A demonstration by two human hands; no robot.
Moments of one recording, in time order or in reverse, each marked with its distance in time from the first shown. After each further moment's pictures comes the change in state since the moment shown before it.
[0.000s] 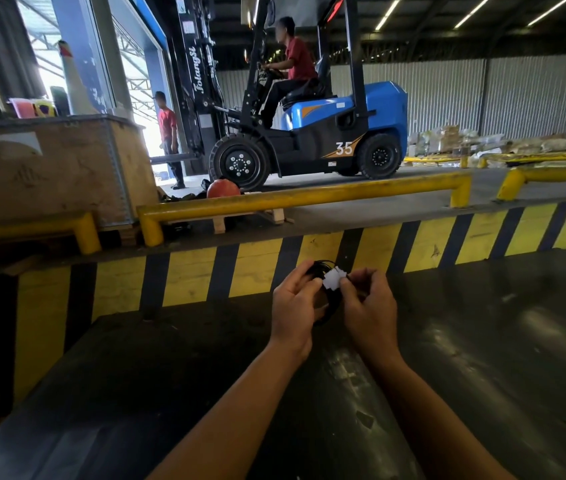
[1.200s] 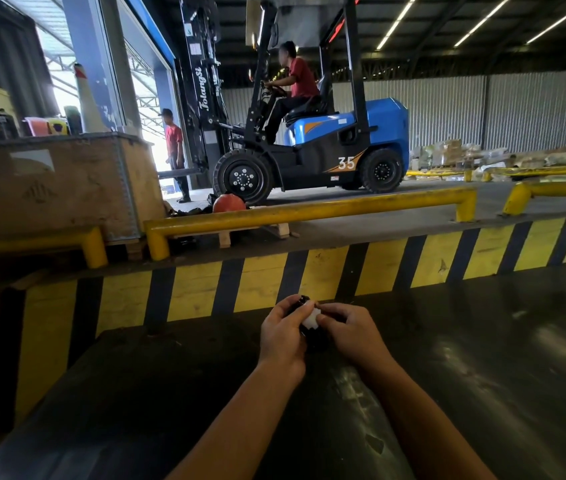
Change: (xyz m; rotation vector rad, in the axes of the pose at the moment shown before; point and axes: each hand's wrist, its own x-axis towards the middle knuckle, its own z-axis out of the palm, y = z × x) left_hand 0.008 -0.002 -0.028 -0.343 0.127 -0.282; right_hand 0.006 -0.001 0.019 -0.089 -0.427 0.227
